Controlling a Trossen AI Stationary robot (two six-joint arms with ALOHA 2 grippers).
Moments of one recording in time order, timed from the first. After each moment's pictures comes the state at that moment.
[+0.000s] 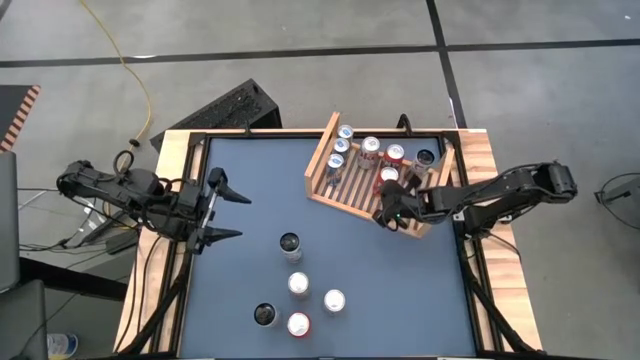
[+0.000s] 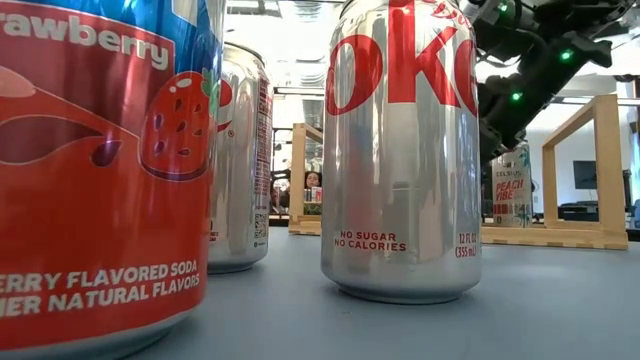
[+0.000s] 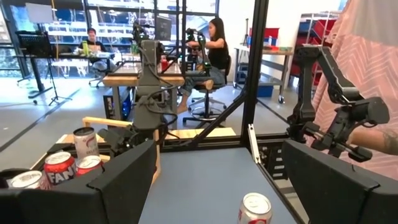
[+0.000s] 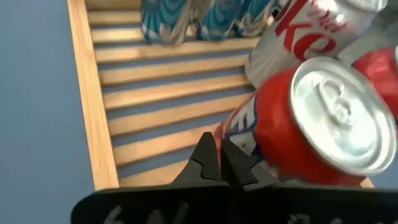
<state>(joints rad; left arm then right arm) -0.32 0.65 0.82 -0.05 -0.17 -0.04 0.01 1.25 0.61 -0.32 0.67 0.44</state>
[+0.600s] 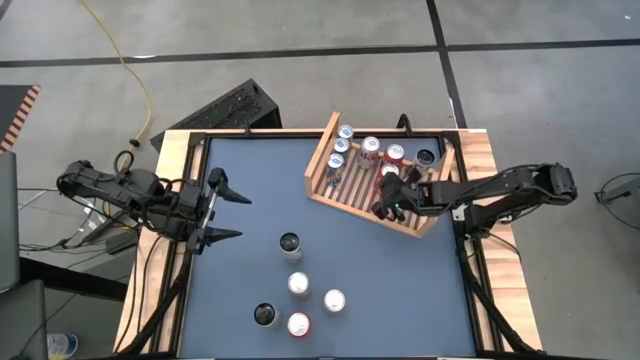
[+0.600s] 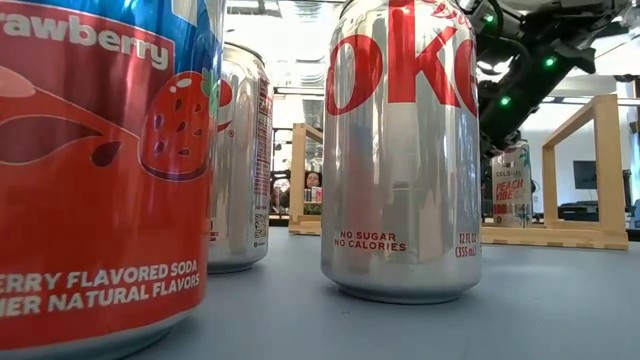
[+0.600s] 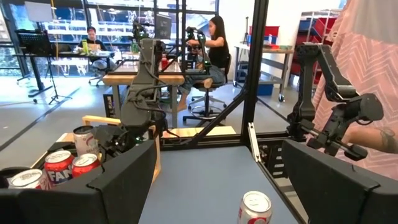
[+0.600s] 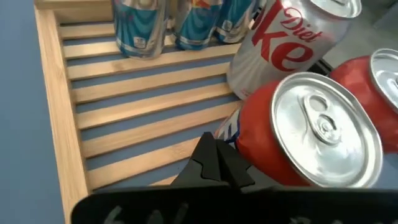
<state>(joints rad) -0.32 0.65 0.82 -0.05 -0.17 -0.04 -0.07 1.25 0.61 -0.28 0.65 0.39</state>
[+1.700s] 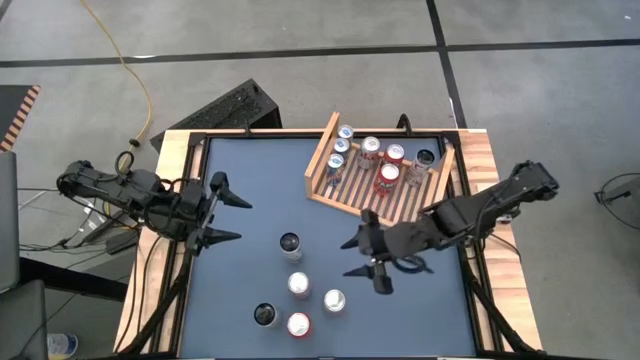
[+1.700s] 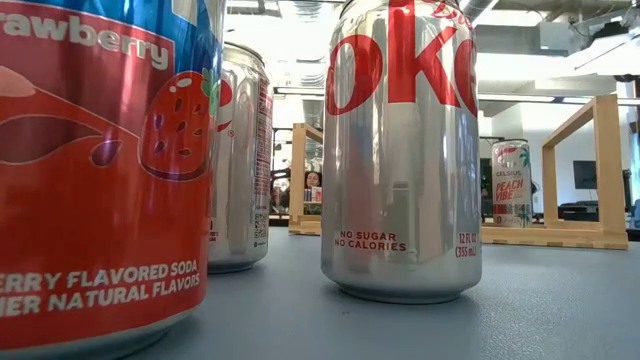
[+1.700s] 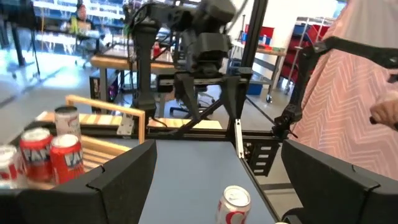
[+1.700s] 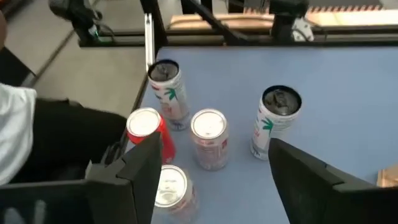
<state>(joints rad) -0.32 0.65 0.82 -0.08 -0.14 -0.16 0.43 1.45 1.42 -0.53 0.22 0.26</state>
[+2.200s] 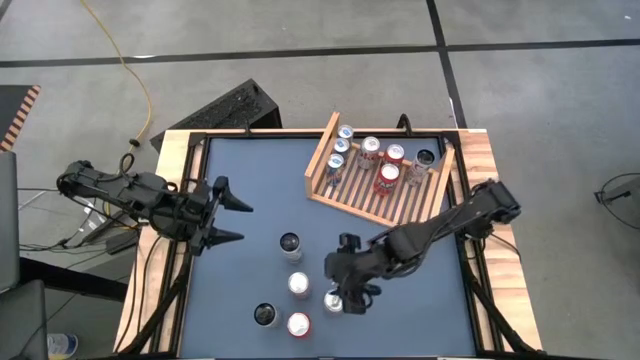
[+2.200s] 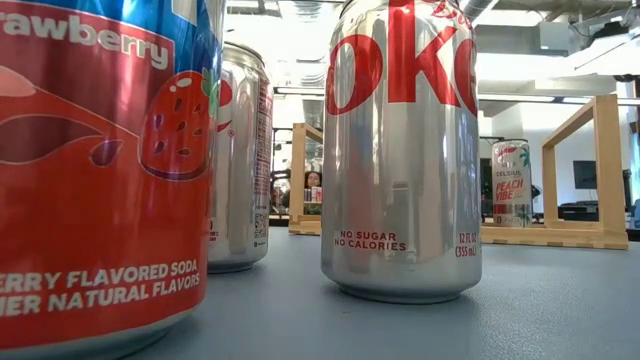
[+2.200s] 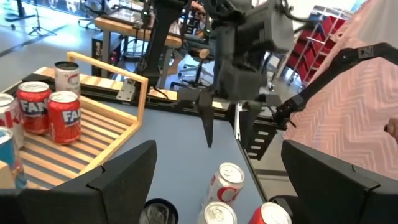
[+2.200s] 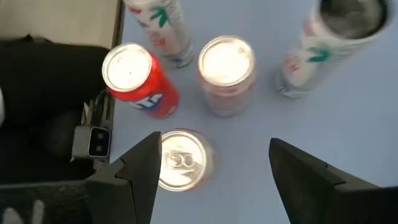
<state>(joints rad) -0.32 0.65 0.82 -0.19 -0.15 -0.30 0.45 1.83 1.74 -0.85 0.11 0.43</state>
